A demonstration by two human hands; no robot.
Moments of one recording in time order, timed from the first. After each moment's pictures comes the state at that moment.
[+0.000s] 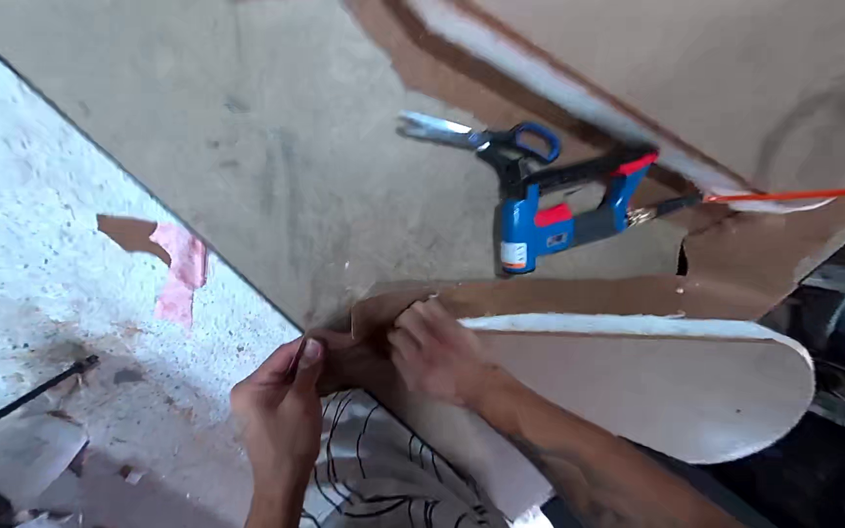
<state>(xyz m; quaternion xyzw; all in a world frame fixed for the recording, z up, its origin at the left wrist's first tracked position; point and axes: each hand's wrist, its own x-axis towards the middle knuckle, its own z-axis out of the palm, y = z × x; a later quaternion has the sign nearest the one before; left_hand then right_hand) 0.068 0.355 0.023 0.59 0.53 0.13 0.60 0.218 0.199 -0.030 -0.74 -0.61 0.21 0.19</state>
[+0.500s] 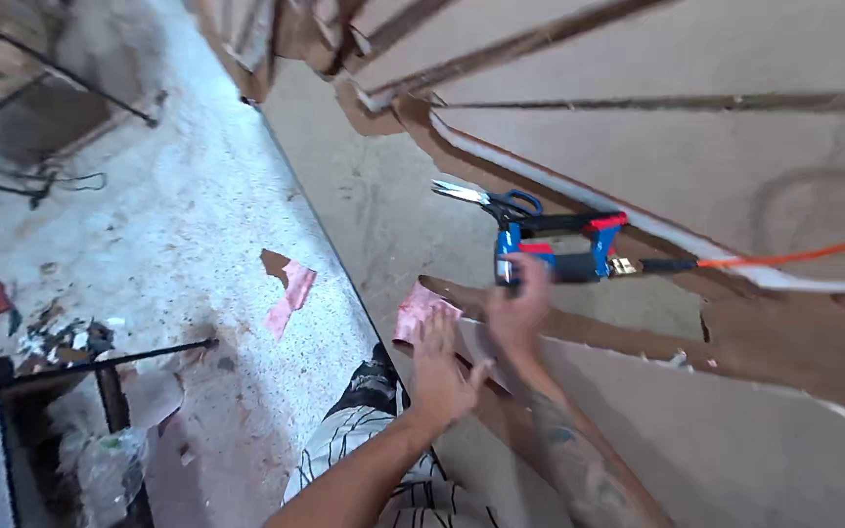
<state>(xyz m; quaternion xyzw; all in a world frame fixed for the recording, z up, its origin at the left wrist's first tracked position) 0.124 0.169 -0.004 0.88 0.38 -0.07 0.27 0.298 0.135 0.011 -0.85 -0.29 0.12 0.41</state>
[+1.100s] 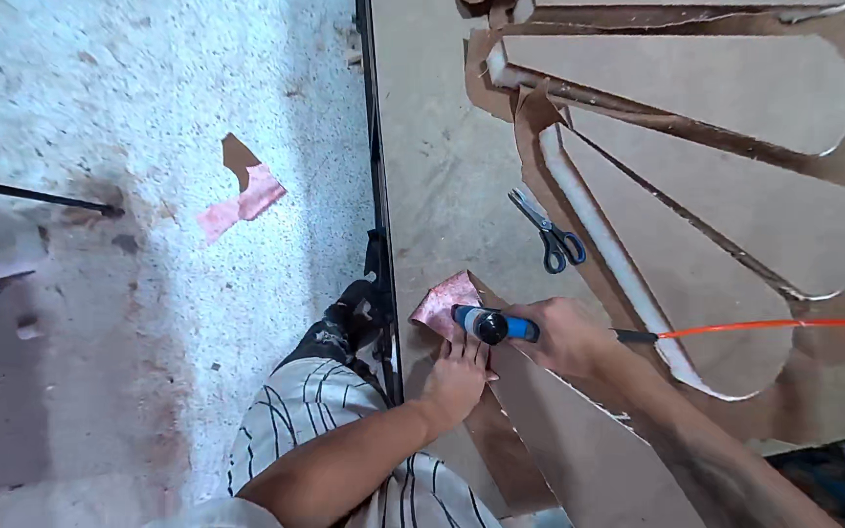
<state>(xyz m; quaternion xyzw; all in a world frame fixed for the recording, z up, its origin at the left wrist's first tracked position) 0.122 0.159 0.008 0.86 0.30 -0.14 0.38 0.329 0.200 0.102 -0.63 -0.70 0.32 -0.14</state>
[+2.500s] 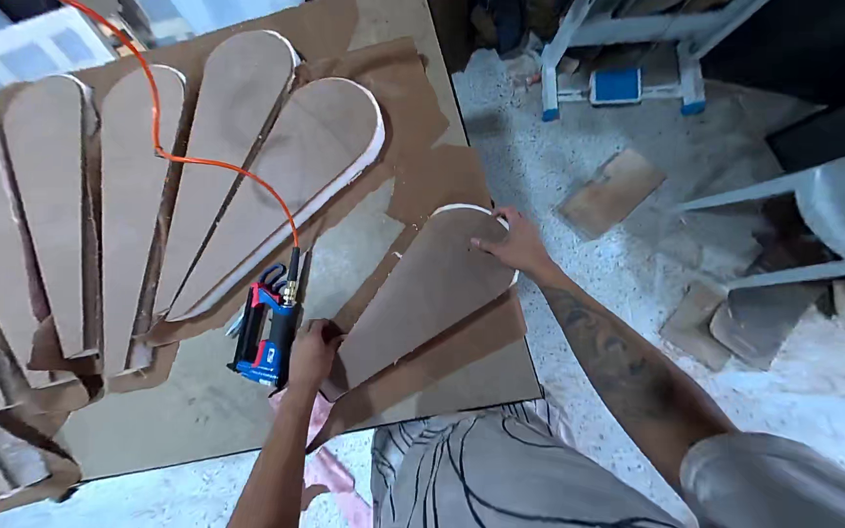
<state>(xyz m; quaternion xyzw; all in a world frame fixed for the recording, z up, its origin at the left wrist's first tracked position) 0.255 0.246 0.035 0.96 -0.02 -0.25 0.14 0.259 -0.231 0.016 -0.88 0.24 0.09 0.39</state>
